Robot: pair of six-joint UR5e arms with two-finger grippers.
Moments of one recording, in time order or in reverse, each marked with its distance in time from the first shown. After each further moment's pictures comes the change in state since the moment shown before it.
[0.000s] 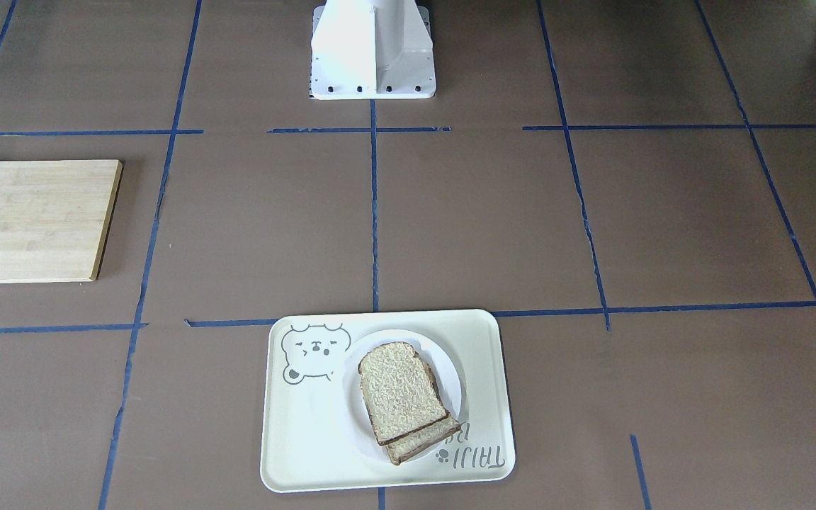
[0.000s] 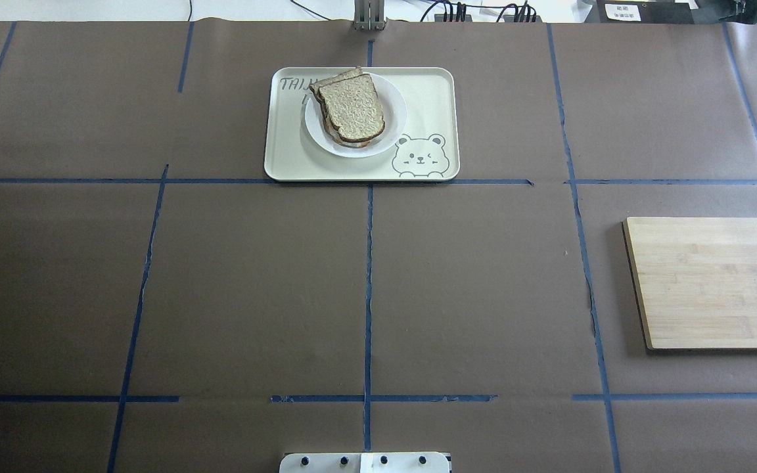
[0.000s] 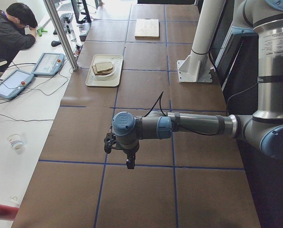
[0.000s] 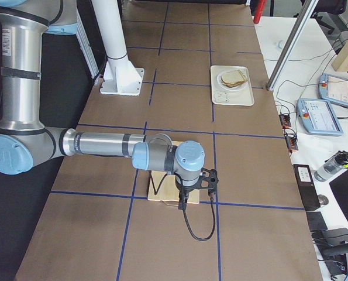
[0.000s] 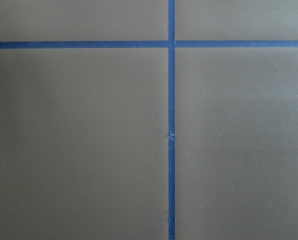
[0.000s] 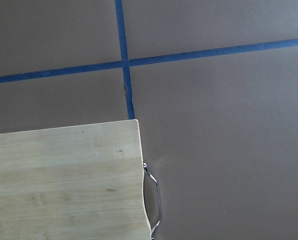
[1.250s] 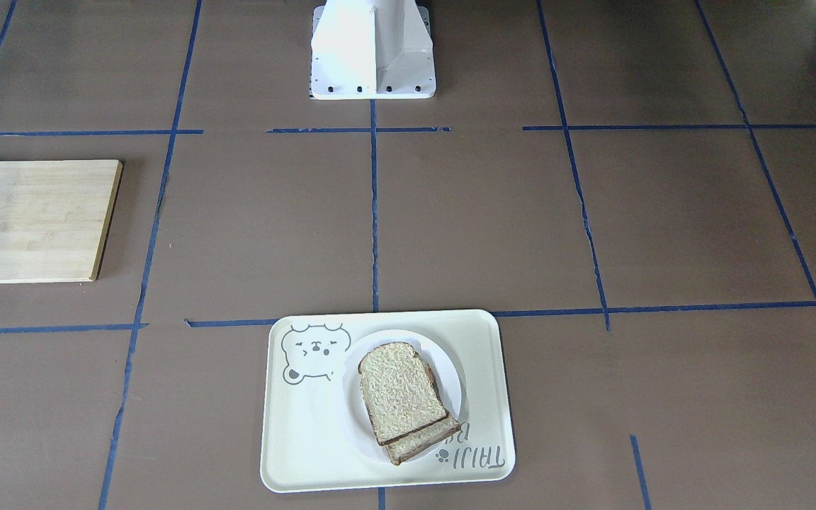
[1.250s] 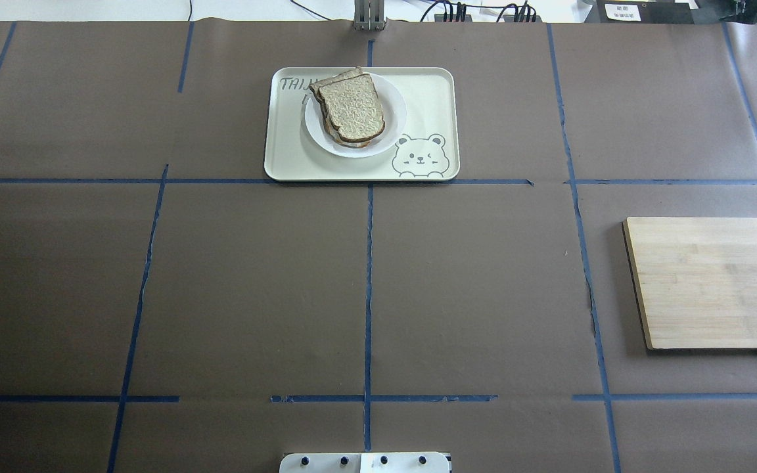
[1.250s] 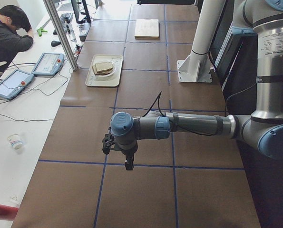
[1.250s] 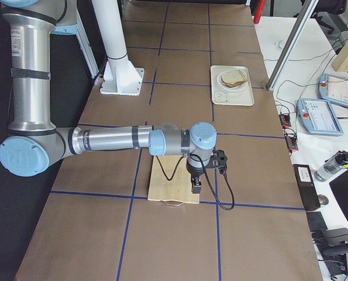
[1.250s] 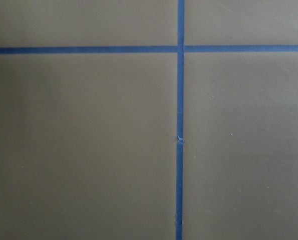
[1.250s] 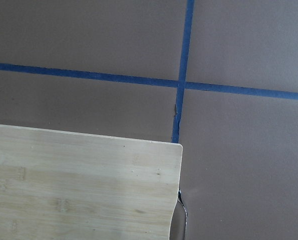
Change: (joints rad) left arm 0.000 -0.004 0.014 -0.001 0.003 -0.003; right arm -0.118 0.081 -0.019 0.018 -0.031 -0.079
